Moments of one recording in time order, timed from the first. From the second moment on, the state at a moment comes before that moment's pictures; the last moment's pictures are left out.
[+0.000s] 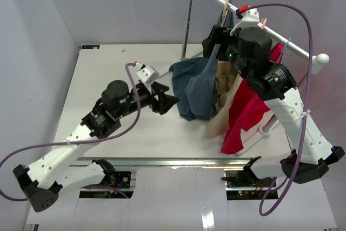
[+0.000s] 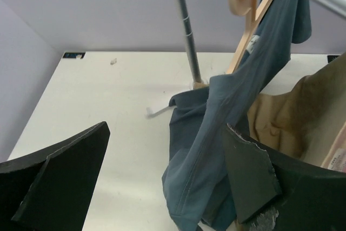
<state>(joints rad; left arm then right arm) -0.79 0.96 1.04 -0.13 0.22 -0.18 0.67 1.33 1.83 -0.66 0.36 0.31</state>
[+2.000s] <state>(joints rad) -0.87 1.61 1.60 -0.08 0.13 0.03 0.67 0.92 1.53 -0.62 0.28 0.16</state>
